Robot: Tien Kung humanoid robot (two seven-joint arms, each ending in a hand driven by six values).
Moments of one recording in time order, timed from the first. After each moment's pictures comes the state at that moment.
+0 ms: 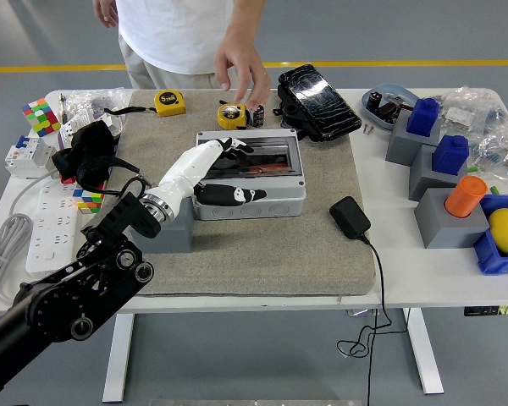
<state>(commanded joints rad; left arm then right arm) -0.45 0.15 -0.90 -1.26 1.78 0.18 0.11 0.03 -0.41 0.49 0.38 -0.07 -0.11 -0.02</state>
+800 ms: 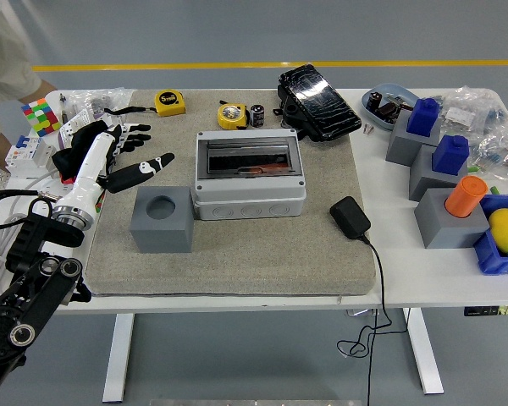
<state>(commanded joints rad) -0.25 0.15 -1.28 -1.28 1.57 0.23 -0.02 0.04 -0.41 0.48 0.37 -0.05 -0.11 -0.02</state>
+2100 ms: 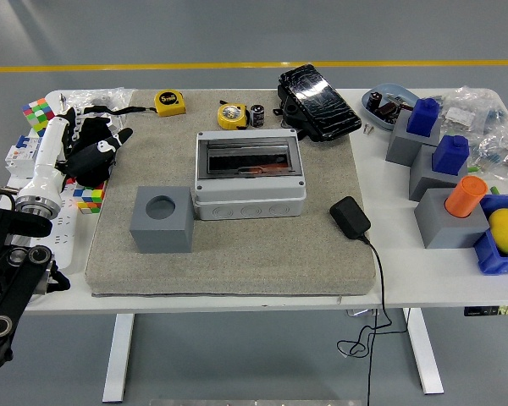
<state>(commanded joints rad) -0.24 0.15 -1.41 -1.29 1.56 0.22 -0.04 0.07 -0.43 0.43 0.37 -0.04 -0.11 -0.02</state>
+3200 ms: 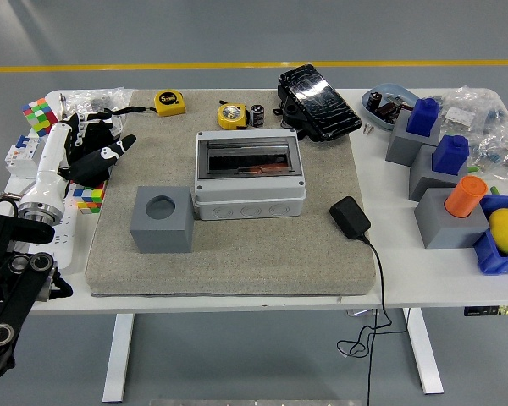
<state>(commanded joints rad) -0.21 0.13 -1.41 -1.32 1.56 0.22 -0.04 0.05 -0.42 0.45 0.37 -0.04 -0.11 -0.02</state>
